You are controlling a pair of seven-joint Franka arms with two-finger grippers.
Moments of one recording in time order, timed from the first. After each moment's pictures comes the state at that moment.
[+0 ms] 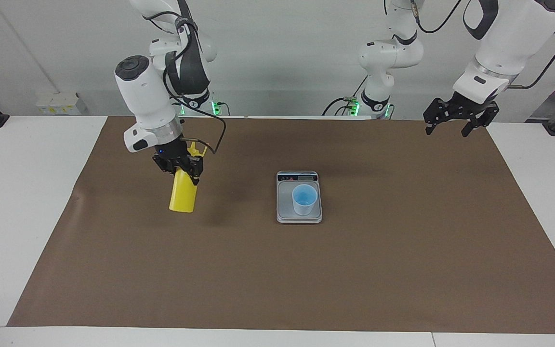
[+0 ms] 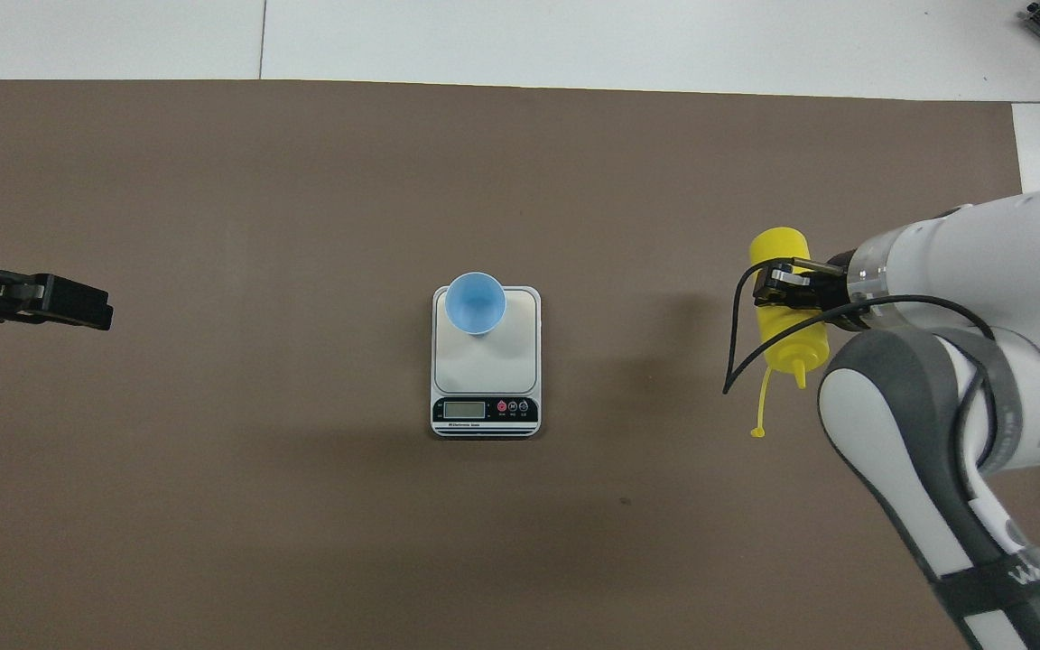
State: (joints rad) left arm 0.04 -0.05 -0.13 -1.64 -0.02 1.57 0.04; right arm 0.11 0.01 -0.01 -1.96 0.11 2.02 0.38
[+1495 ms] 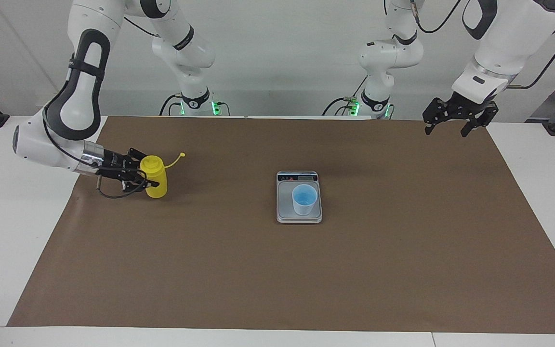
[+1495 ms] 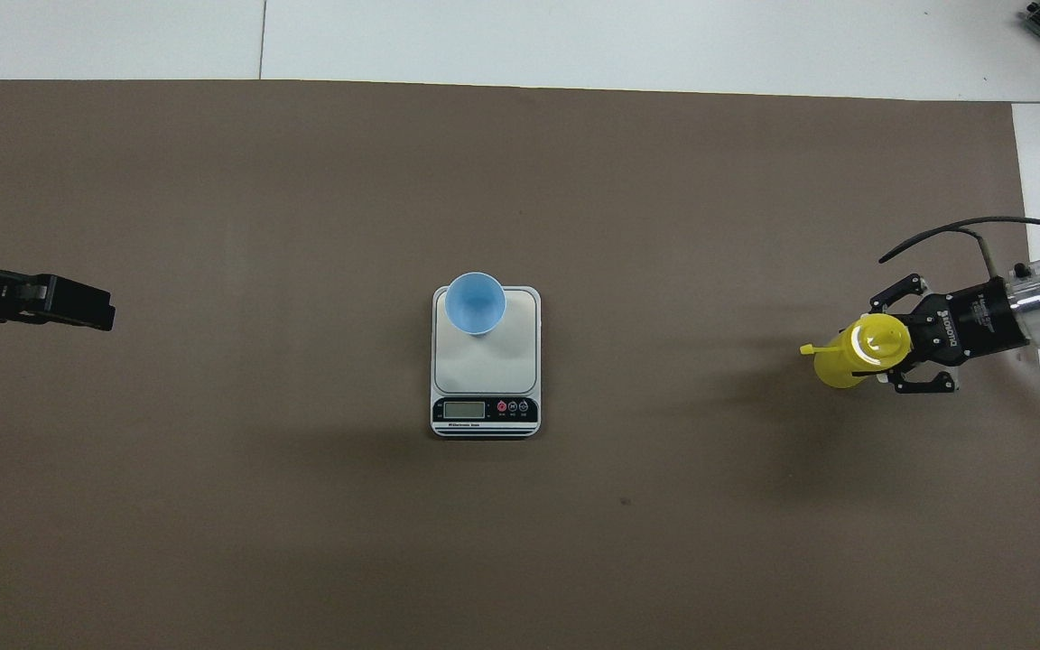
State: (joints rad) left arm 0.04 -0.05 -0.14 -1.64 -0.02 1.57 0.04; right arm -0.32 0.31 -0.01 -1.85 0.63 1.64 1.04
